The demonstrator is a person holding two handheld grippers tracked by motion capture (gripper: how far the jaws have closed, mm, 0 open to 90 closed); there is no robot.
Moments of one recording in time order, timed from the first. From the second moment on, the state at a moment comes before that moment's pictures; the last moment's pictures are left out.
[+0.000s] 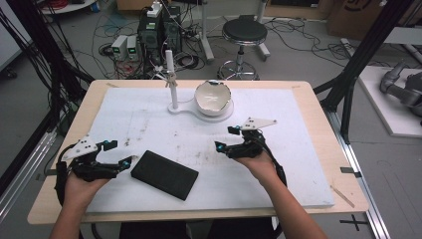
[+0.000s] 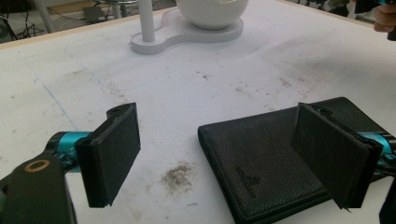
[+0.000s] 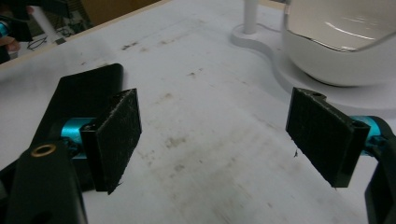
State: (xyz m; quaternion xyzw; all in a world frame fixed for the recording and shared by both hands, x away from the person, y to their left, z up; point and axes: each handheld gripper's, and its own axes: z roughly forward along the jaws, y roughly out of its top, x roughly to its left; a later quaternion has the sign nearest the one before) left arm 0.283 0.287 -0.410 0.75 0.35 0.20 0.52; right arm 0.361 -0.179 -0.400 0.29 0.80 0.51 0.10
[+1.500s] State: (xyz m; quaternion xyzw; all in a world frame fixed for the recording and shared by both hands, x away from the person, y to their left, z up) left arm 0.272 0.292 -0.413 0.76 0.35 0.20 0.51; right arm 0.346 -0.081 -0.448 0.19 0.89 0.40 -0.10
